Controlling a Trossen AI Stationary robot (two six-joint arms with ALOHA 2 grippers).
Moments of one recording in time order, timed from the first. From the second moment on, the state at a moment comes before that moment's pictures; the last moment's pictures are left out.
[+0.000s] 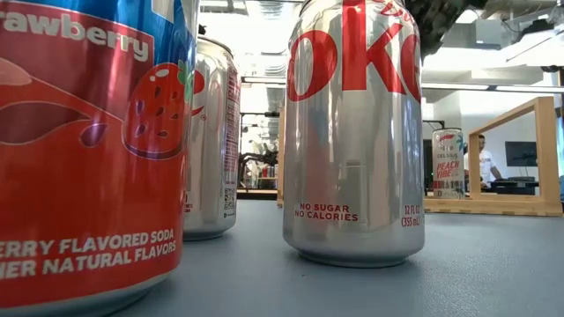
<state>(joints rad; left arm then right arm) -0.16 0.98 0.91 -0.41 -0.20 -0.02 -0.33 1.18 1.09 -0.77 -0.28 -0.10</state>
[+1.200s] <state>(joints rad) -0.16 0.98 0.91 -0.44 -0.14 -0.10 -0.03 1.75 1.18 -0.57 0.05 -0.73</state>
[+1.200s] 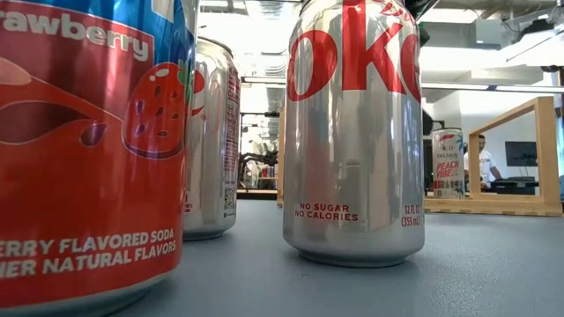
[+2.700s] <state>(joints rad) -0.16 0.98 0.91 -0.46 -0.14 -0.08 0.19 1.73 1.24 -0.91 0.31 -0.28</state>
